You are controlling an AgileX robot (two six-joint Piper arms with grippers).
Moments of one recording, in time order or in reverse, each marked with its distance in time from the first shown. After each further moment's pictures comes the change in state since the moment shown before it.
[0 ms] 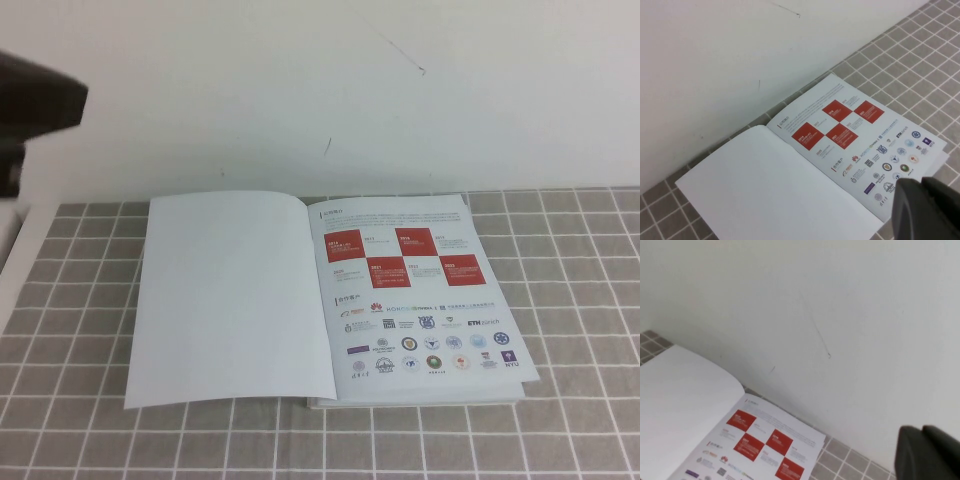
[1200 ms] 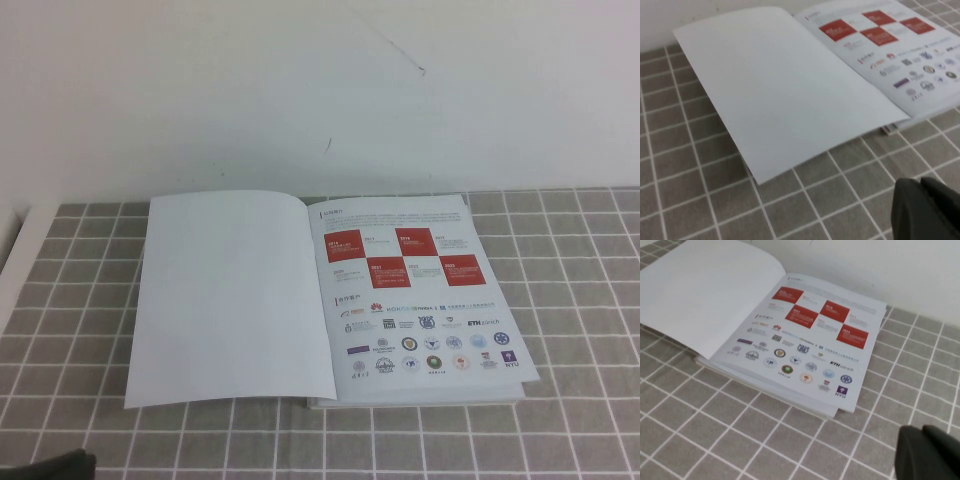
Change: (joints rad) right arm 0.000 -0.462 0.710 0.045 -0.080 0.082; left arm -0.049 -0.667 1.148 -0.017 -0.569 -0.022
